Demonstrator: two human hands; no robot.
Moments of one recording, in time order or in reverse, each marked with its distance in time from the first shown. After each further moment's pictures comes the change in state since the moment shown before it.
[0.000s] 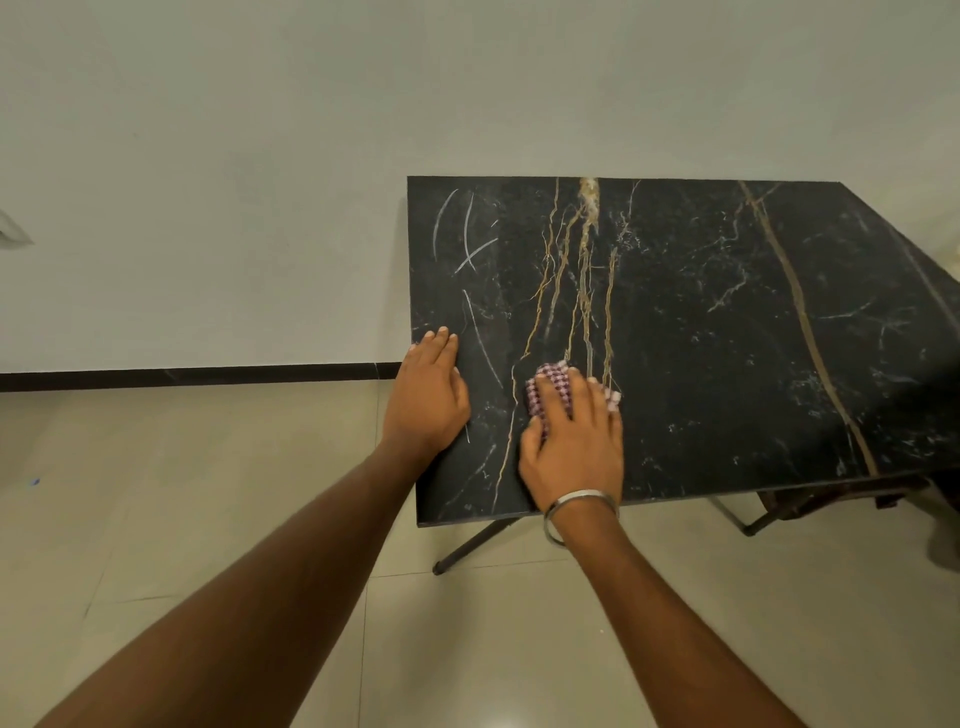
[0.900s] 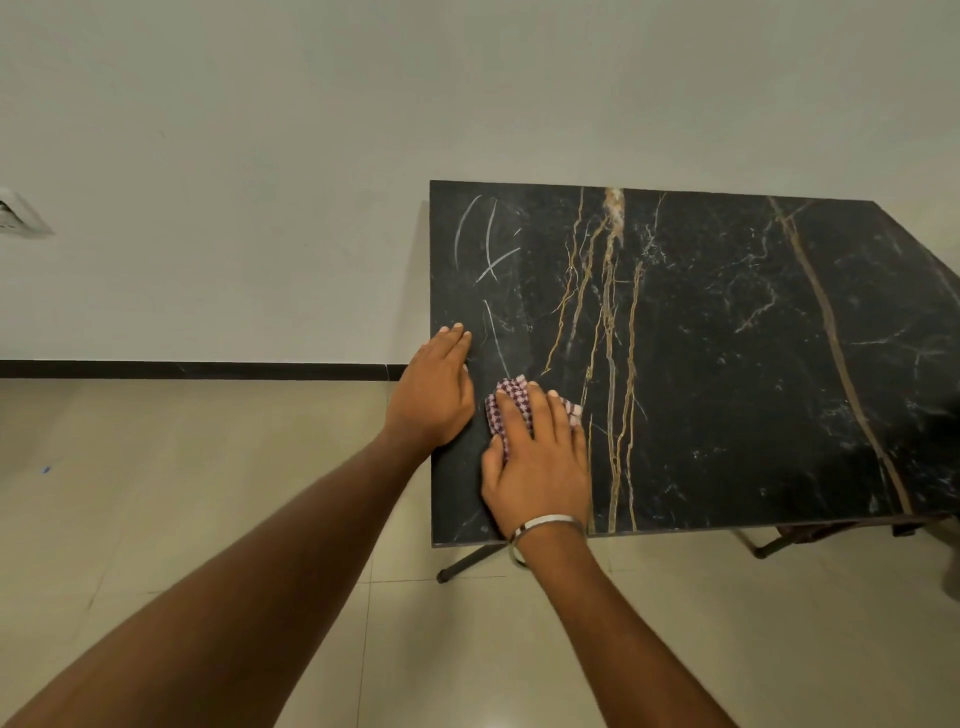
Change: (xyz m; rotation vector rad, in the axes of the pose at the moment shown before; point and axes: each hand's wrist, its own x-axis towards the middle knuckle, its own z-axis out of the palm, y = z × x) left_hand 0.025 -0.021 -0.007 0.014 -0.076 0.030; right_hand -0.005 -0.049 0.013 0.001 -0.004 -0.113
